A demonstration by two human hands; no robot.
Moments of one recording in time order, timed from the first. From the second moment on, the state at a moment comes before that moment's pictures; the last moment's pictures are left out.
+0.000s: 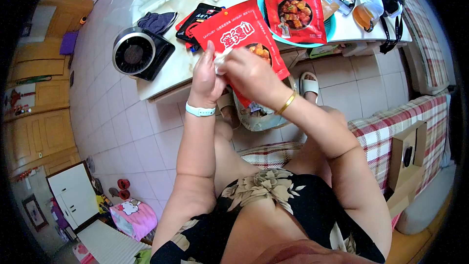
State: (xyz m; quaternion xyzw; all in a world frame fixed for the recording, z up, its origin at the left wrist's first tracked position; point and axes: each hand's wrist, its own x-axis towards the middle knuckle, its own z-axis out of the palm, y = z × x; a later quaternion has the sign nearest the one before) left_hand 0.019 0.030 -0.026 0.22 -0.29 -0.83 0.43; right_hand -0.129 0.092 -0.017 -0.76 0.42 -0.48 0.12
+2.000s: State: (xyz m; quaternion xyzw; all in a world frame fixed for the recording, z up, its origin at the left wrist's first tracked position) left_hand 0.045 0.022 0.008 0.20 -0.24 -0.73 0.61; right_hand -0.184 0.071 -0.025 -0.40 0.49 -0.53 0.57
